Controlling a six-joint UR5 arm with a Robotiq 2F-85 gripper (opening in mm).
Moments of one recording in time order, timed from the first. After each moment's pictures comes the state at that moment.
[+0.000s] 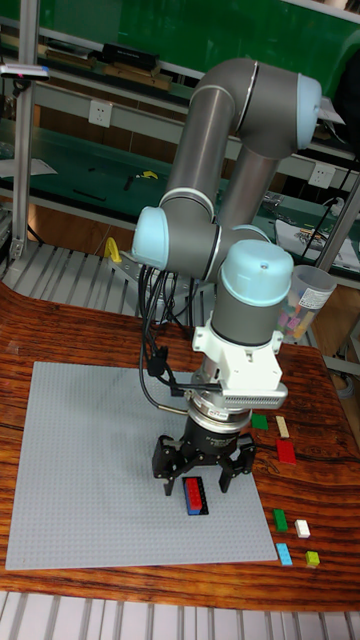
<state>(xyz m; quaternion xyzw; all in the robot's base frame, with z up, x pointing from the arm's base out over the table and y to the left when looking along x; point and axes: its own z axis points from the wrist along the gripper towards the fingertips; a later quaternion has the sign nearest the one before) 0.667 0.082 0.023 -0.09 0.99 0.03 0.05</state>
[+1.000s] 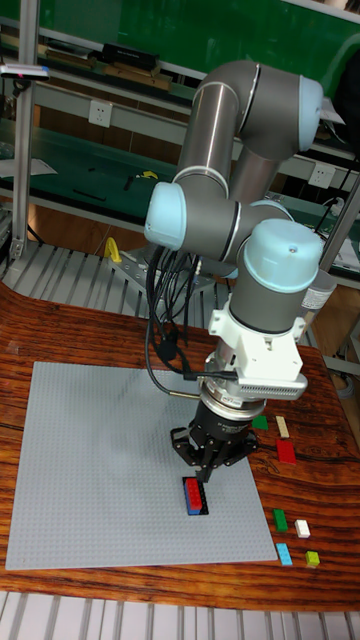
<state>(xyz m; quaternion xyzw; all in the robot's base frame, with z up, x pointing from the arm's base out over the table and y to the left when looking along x) 0.662 0.087 0.055 -0.07 1.00 0.03 0.01</state>
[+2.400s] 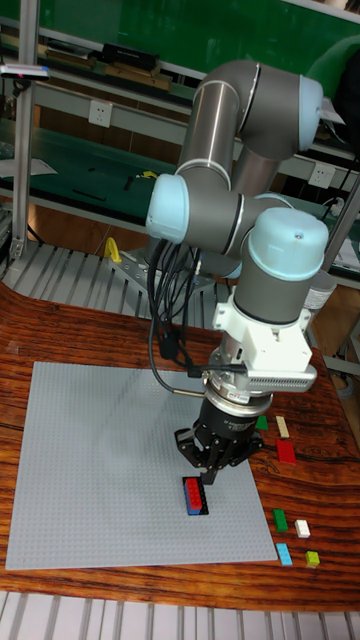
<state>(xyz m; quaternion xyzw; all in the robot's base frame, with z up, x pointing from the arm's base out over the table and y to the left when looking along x) 0.669 0.089 0.073 -0.09 1.00 0.03 0.03</state>
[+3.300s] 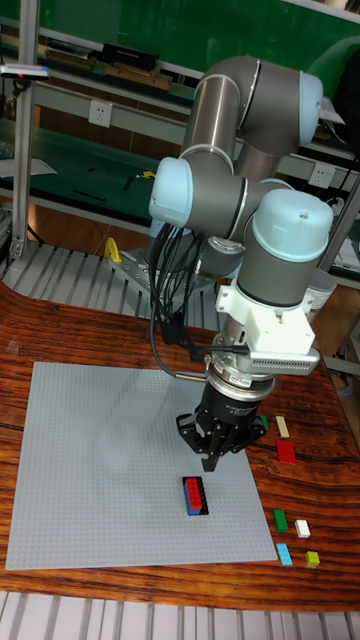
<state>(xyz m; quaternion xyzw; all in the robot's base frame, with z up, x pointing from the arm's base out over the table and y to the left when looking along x) 0.661 0.086 0.084 -0.08 1.00 0.02 0.03</state>
